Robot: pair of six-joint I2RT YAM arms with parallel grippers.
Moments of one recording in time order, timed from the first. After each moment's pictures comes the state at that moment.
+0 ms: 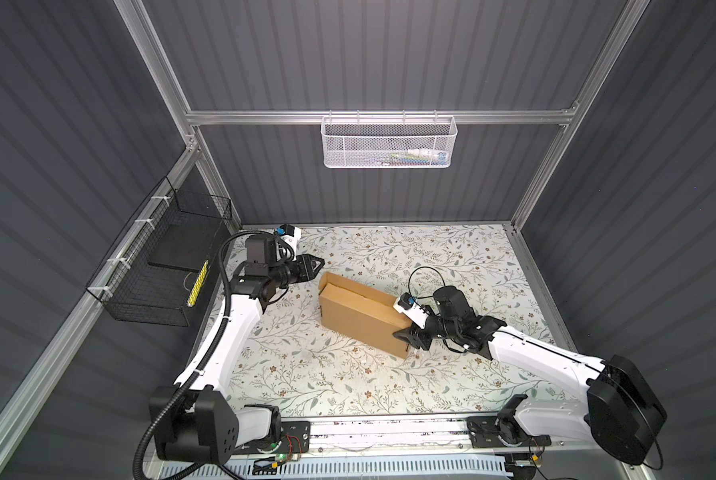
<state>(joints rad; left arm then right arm) -0.14 1.31 1.12 -0.42 0.56 -0.32 0.66 1.26 0.68 -0.12 -0.42 -0.24</state>
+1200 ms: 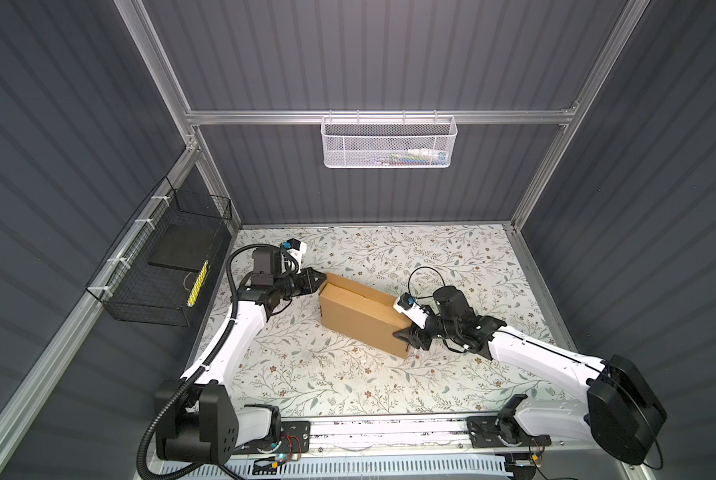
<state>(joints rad) -0.14 1.28 0.98 -0.37 0.59 -0.32 0.66 1.26 0.68 -0.12 -0.42 -0.24</state>
